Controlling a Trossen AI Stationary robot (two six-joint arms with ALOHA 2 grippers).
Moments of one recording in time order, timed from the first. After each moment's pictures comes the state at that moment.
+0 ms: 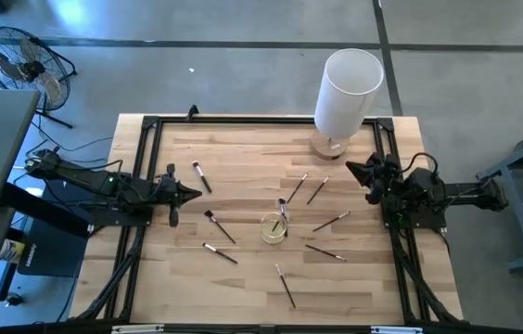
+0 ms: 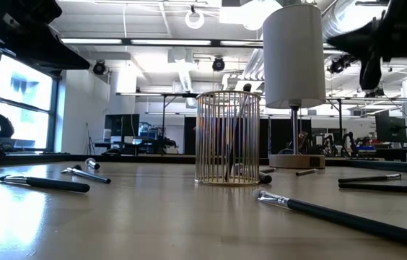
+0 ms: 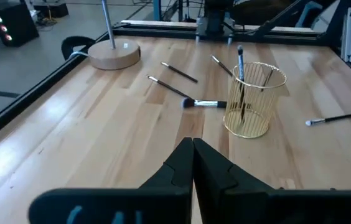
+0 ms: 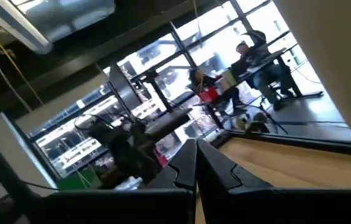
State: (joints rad) left arm -0.32 0.38 0.29 -0.23 -0.49 -0.15; right arm 0.05 0.13 0.10 0.28 0.44 0.49
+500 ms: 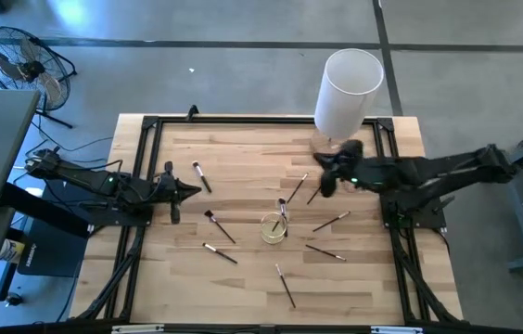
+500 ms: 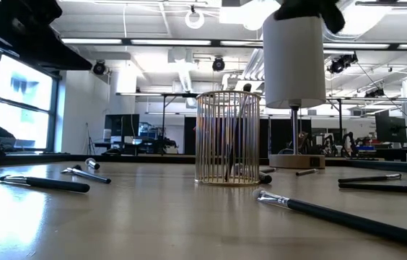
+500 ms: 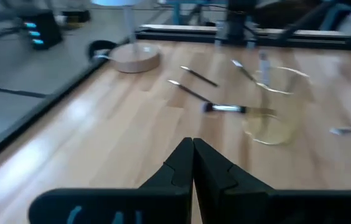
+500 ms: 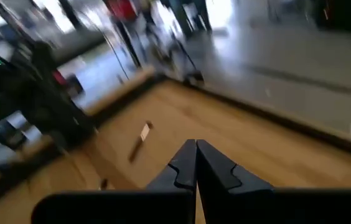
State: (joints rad) left arm -0.32 0.38 0.30 -0.23 -0.59 -0.15; right arm 0.15 1.09 1.01 -0.41 0.70 0.67
